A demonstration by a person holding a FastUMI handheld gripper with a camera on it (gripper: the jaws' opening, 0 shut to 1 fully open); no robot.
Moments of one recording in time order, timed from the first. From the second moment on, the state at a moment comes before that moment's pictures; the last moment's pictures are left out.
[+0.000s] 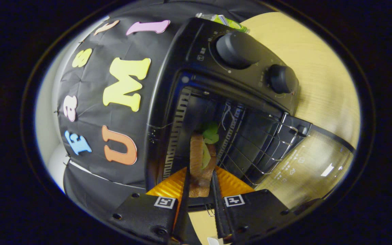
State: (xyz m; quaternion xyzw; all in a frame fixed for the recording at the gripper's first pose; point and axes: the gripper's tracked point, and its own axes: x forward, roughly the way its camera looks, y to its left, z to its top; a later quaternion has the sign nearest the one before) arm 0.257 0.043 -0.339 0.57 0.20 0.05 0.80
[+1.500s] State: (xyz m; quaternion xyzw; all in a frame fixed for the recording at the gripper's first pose) arm 0.073 0.041 -0.334 0.07 0.33 0.05 0.94
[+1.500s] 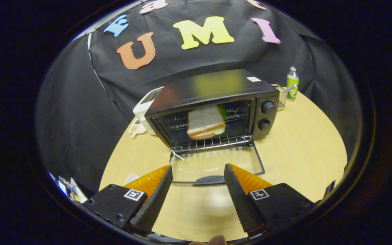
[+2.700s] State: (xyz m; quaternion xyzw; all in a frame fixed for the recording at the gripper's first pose) arm 0.080 0.025 -0.451 -0.01 0.38 -0.02 0.92
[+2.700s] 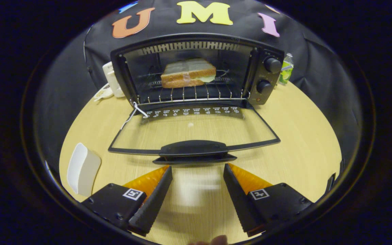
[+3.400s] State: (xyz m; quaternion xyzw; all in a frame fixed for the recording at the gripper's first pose) arm 0.097 0.020 -0.240 0.01 0.21 0.00 0.98
